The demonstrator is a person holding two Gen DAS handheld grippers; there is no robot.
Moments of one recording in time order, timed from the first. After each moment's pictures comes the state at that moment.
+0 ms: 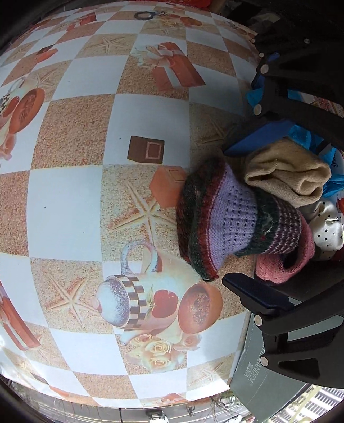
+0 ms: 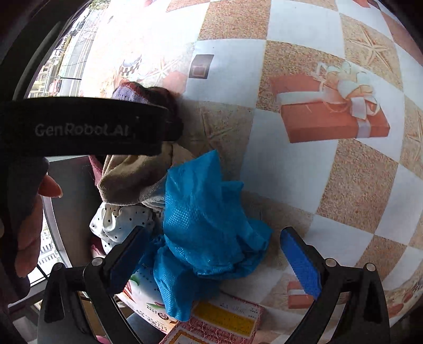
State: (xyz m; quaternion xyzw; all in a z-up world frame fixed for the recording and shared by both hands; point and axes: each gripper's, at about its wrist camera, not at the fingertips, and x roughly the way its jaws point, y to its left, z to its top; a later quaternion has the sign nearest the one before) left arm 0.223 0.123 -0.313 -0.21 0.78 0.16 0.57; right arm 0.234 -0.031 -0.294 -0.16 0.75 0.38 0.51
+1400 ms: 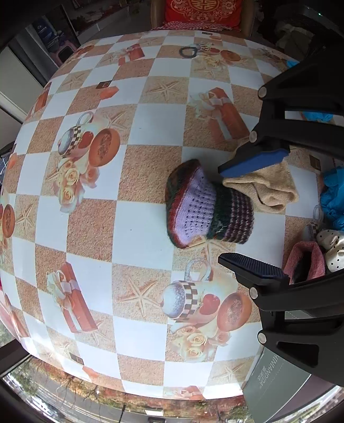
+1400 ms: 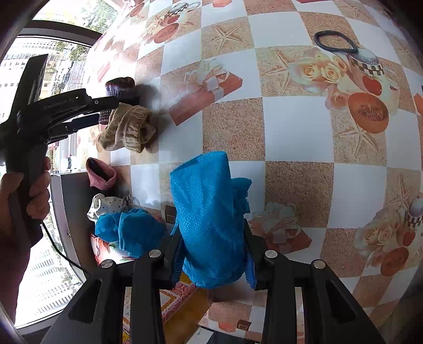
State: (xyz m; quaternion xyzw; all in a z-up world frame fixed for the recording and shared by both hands) left arm 0.245 0.120 -0.260 -0.25 0.67 0.19 0.68; right arm 0.258 -0.160 -0.257 -0.04 0.75 0.32 0.58
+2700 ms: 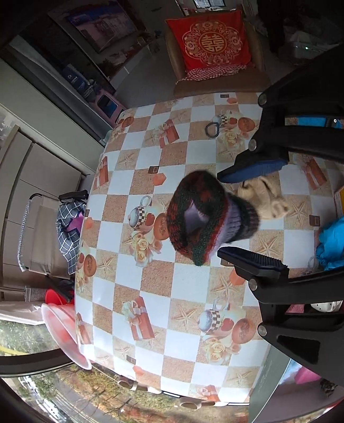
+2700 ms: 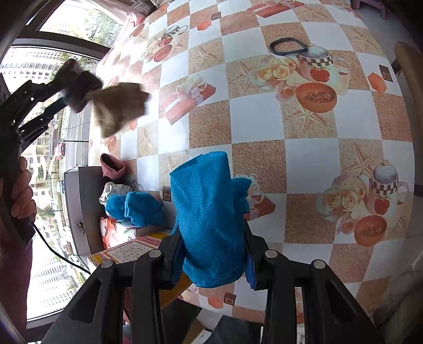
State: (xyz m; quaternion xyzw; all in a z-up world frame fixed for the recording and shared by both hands) left arm 0.240 0.086 -0.144 -0.28 0.53 0.14 0.79; right arm 0.257 -0.221 -0.220 -0.01 0.74 0.32 0.59
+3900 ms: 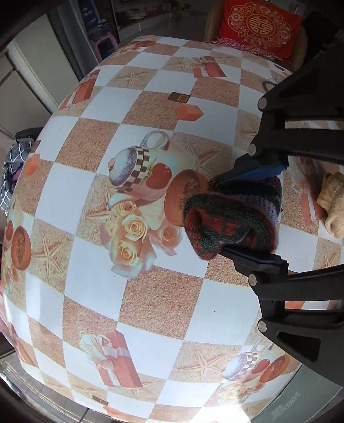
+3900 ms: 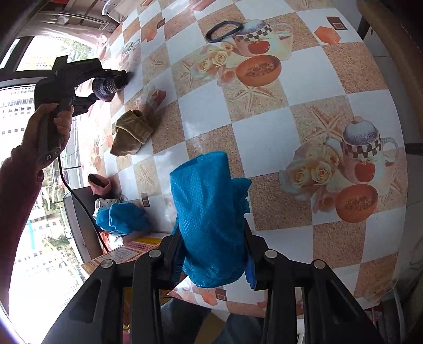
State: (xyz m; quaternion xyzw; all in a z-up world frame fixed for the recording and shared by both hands) left arm 0.351 0.131 -0.275 -0.32 0.63 0.22 0.67; right arm 0.273 -0.275 -0.241 0.06 0.76 0.26 0.59
